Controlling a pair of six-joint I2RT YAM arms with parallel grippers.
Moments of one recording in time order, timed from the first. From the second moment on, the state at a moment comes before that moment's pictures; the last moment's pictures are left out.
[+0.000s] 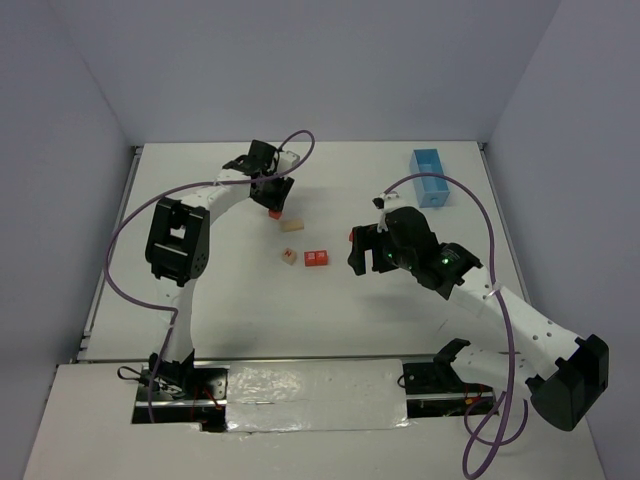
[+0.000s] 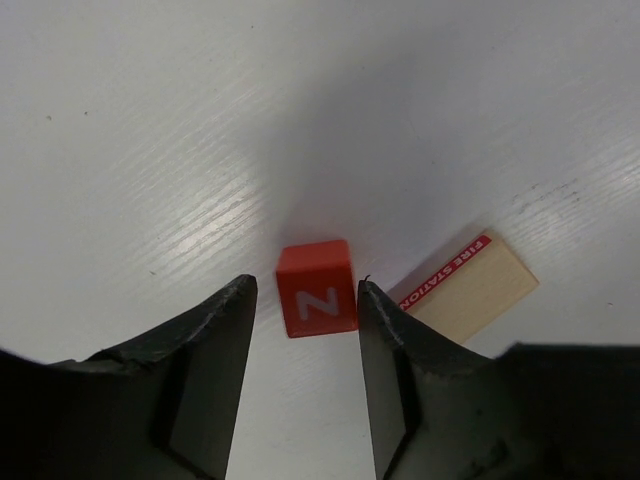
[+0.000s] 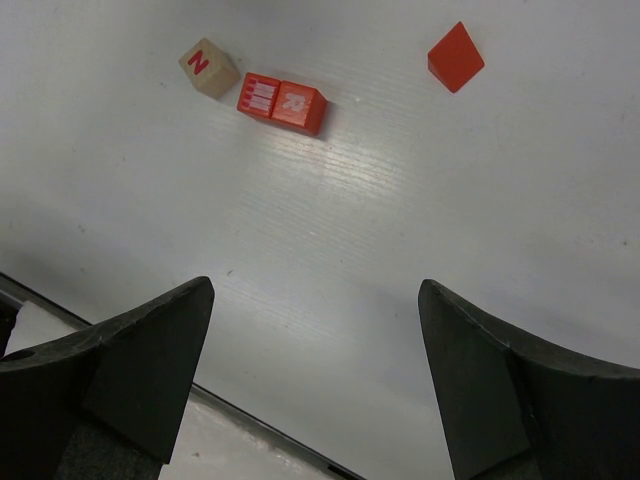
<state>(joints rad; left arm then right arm) -0.32 2.16 1.72 -0.52 0.11 0.18 0.65 1.03 0.89 -0.54 0.05 0.37</state>
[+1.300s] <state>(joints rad) -0.36 1.95 1.81 -0.70 -0.12 -0.25 0.65 1.00 0.89 -0.53 0.12 0.38</state>
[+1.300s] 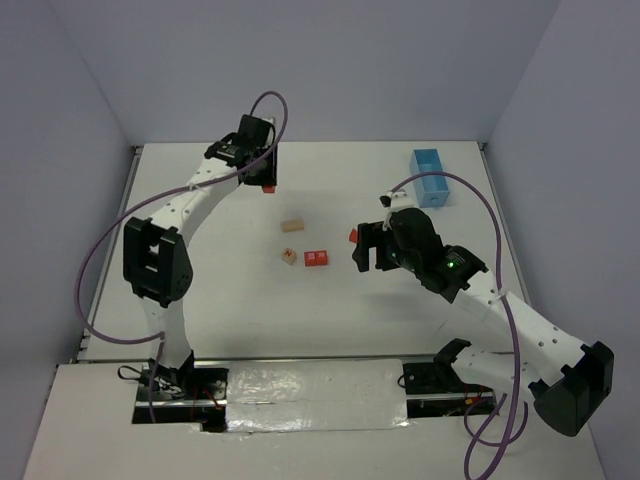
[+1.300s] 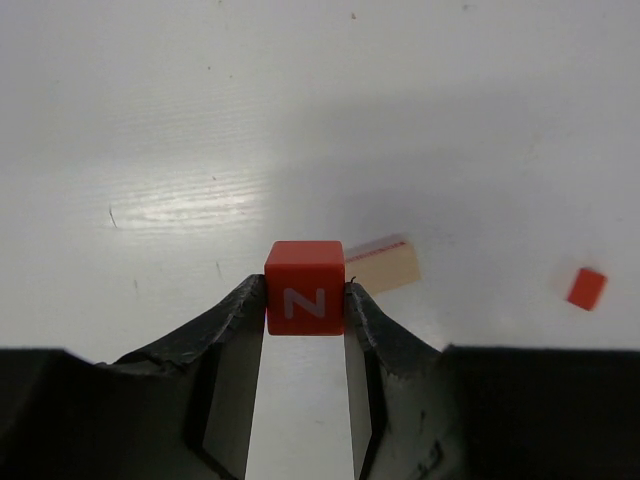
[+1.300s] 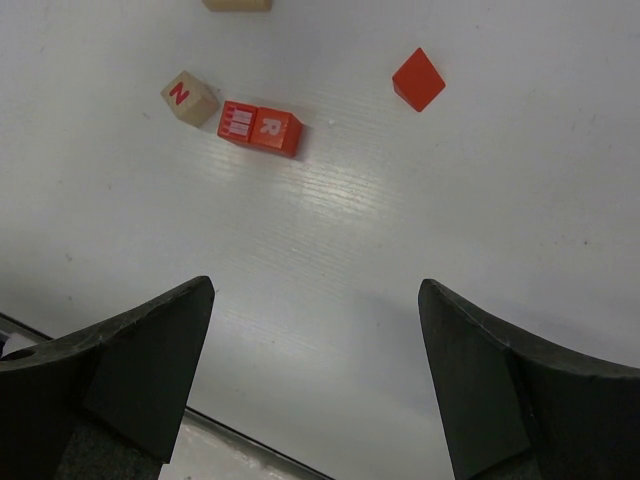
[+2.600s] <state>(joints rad) -0.76 1.90 1.59 -0.79 -0.37 -0.80 0.65 0.98 0.89 -0.53 0.15 0.39</state>
